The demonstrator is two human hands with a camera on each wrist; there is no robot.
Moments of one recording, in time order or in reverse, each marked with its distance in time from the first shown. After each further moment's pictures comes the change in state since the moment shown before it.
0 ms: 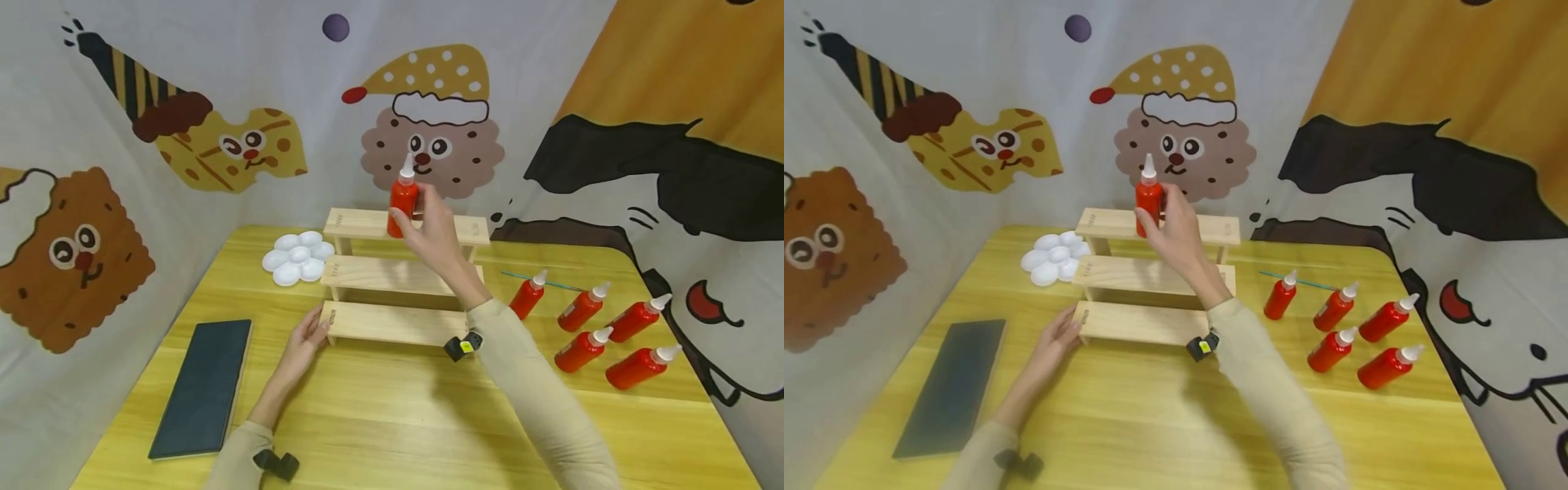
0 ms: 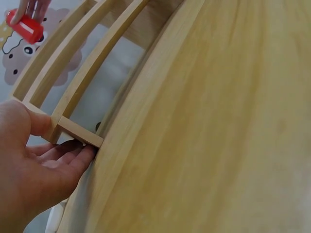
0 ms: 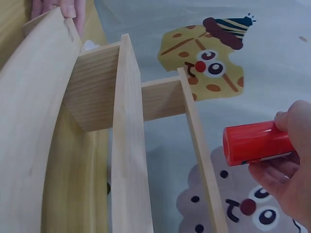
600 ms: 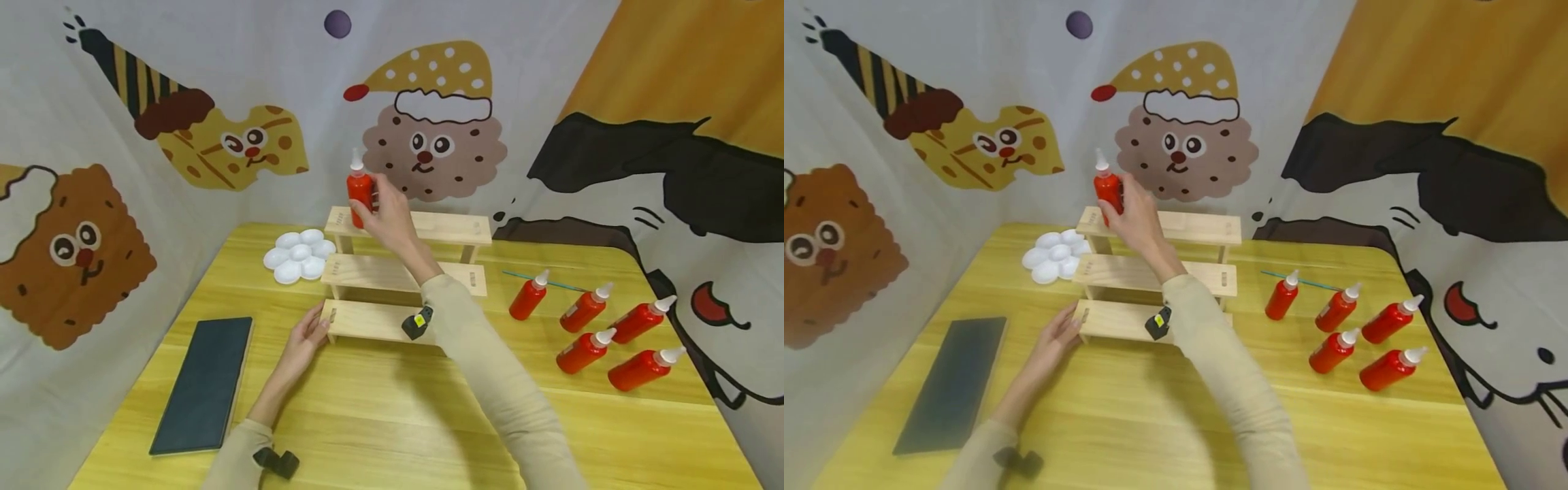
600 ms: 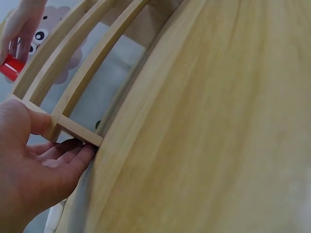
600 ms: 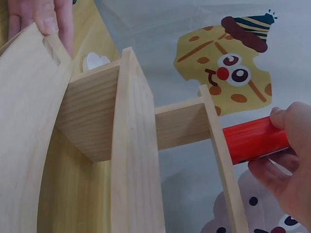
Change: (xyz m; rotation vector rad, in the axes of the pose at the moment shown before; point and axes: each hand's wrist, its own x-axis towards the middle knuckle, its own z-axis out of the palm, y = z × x) left_hand -0.001 0.002 -0.001 0.012 -0.008 -0.001; right_hand 0.037 -0.003 0.063 -0.004 -0.103 0.014
